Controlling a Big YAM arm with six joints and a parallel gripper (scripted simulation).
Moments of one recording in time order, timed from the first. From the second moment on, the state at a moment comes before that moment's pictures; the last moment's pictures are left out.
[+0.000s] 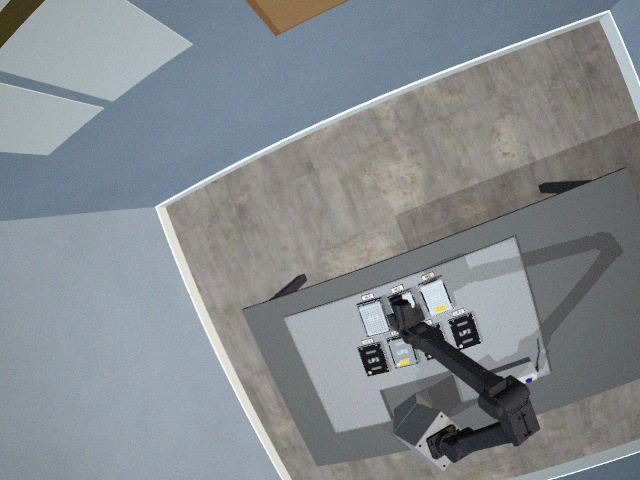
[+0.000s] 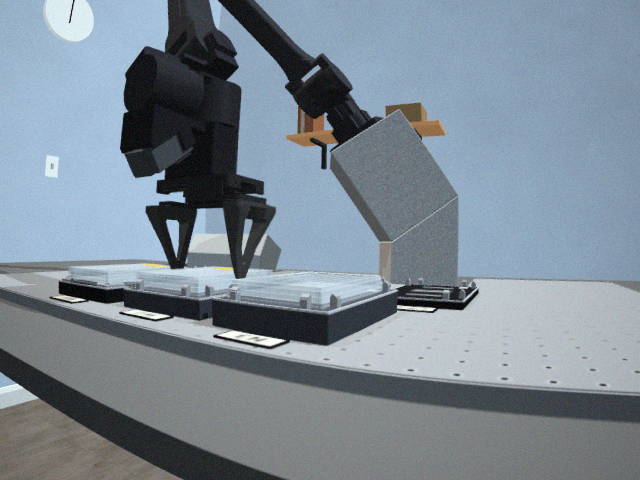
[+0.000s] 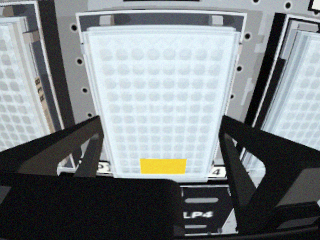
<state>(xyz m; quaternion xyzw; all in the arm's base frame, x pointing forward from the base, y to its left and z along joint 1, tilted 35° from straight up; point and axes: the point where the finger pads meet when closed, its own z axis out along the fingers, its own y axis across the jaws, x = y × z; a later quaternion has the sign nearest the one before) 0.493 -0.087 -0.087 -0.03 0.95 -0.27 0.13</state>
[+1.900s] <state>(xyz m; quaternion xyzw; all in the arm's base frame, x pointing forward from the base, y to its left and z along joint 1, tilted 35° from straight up) 0.493 -0.087 -0.087 -0.03 0.95 -0.27 0.13</state>
